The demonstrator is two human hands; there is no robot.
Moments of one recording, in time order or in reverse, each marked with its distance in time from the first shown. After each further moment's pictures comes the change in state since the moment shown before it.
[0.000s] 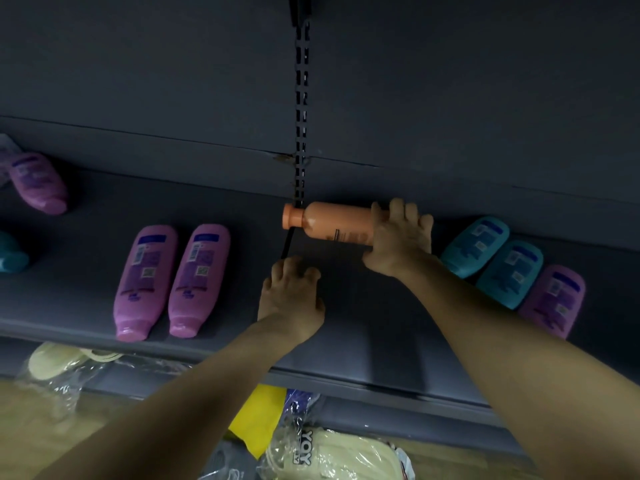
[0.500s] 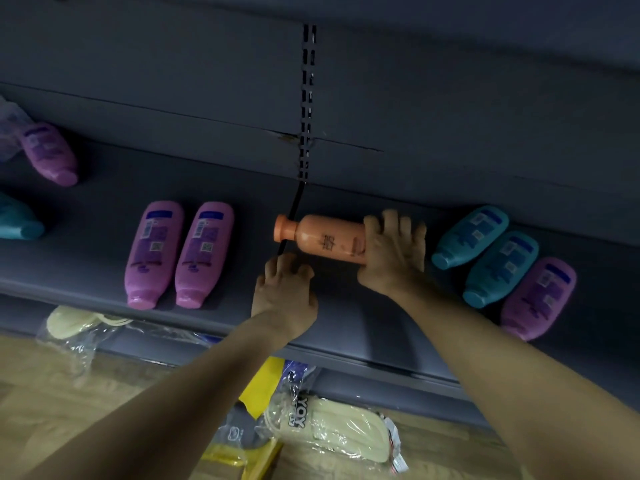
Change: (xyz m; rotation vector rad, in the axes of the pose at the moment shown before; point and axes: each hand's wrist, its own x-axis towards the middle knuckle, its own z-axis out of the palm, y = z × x) left_hand -0.024 0.004 0.003 -0.003 -0.024 -0.084; right_hand -0.038 -0.006 0.004 0.021 -0.072 -0.083
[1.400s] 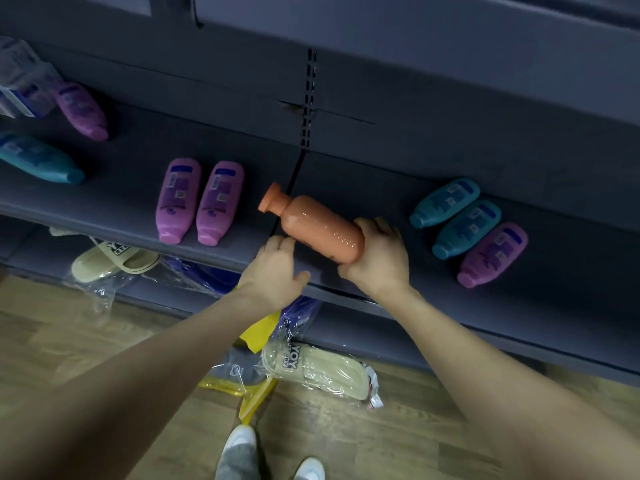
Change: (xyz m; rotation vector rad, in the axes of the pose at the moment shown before) left_hand -0.081 0.004 -0.023 -0.239 -0.034 -0.044; right_hand -0.100 -0.007 -0.008 0.484 0.106 0.034
